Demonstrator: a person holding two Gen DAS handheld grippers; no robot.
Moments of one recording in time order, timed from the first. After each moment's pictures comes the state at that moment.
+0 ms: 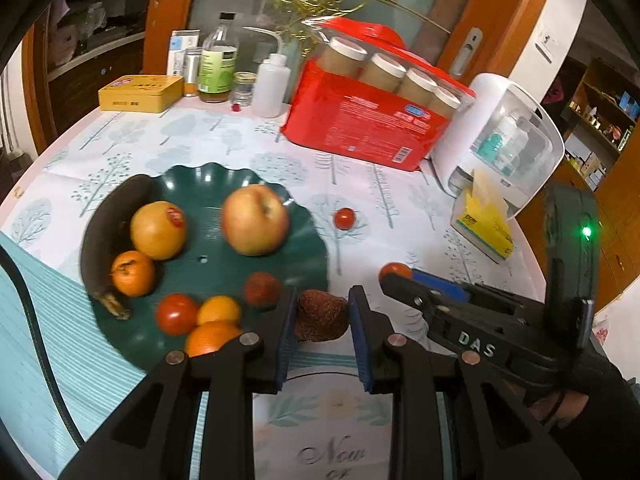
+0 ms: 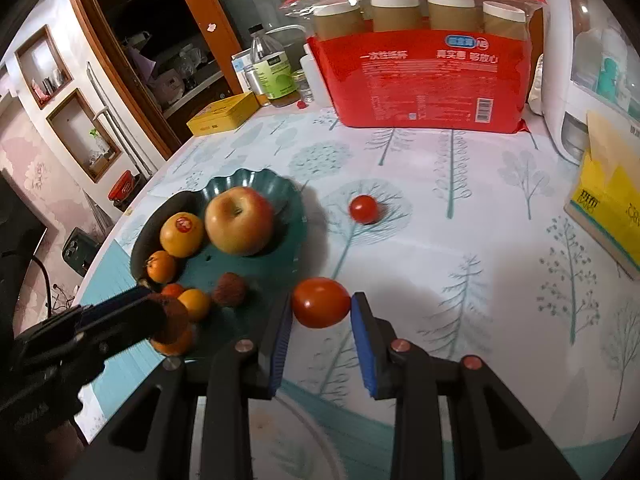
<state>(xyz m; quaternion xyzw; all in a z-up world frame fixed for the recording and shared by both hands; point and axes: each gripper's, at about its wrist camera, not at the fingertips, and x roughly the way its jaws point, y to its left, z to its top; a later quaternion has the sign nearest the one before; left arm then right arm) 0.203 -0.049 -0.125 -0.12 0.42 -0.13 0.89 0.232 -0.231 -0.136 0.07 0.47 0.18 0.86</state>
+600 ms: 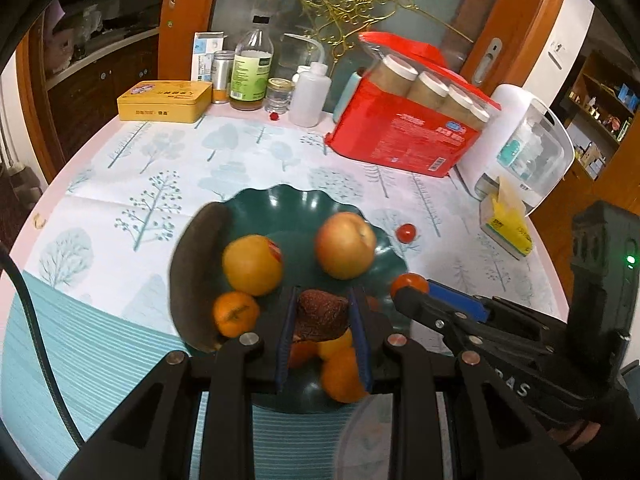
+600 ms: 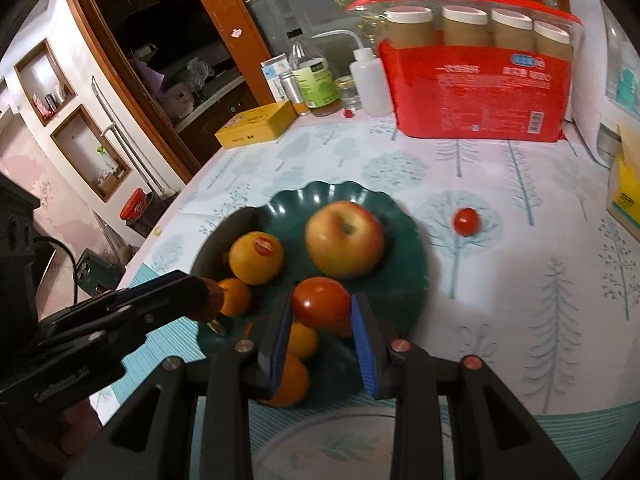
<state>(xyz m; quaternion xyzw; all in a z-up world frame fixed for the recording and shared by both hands) 0.238 0.044 -0.119 -0.10 0.44 -0.14 0.88 0.228 -0.133 -0.118 0.10 0.45 0.18 0.87</state>
